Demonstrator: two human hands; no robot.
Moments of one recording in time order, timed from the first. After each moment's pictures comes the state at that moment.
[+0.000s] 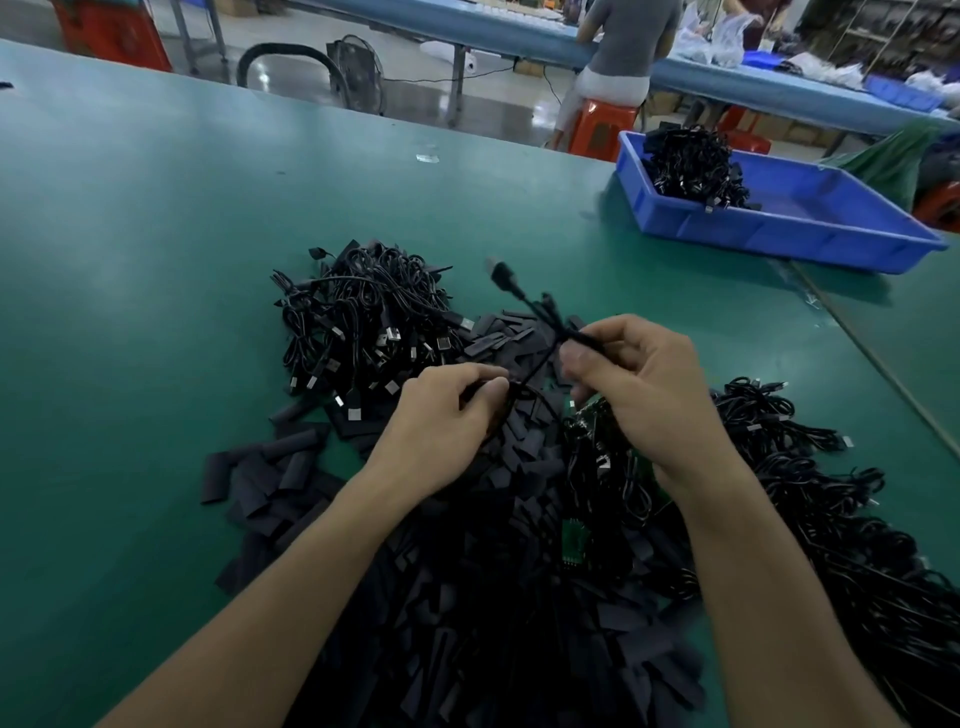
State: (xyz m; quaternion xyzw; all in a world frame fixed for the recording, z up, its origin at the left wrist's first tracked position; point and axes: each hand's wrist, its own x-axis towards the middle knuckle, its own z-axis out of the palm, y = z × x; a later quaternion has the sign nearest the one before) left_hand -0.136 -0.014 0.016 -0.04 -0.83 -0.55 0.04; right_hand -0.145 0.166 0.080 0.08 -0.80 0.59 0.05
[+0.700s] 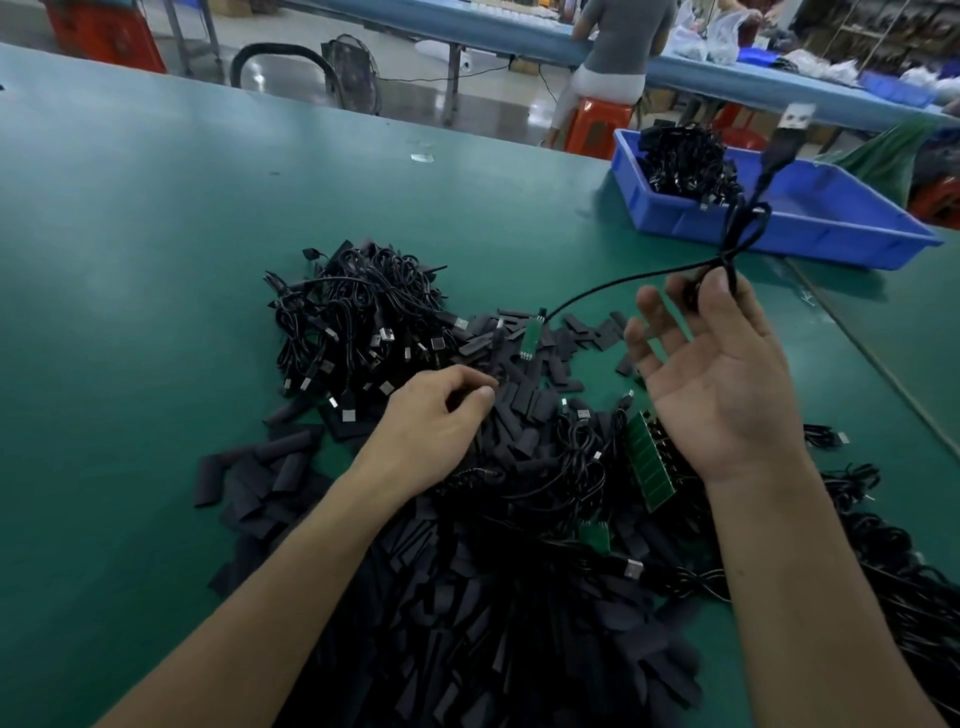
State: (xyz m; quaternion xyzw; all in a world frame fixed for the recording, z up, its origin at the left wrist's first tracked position) left_hand -0.136 -0.019 0.016 0.00 -0.84 -0.54 -0.02; right_hand -0.150 0.191 0.095 0.05 -0.45 0.89 0.05
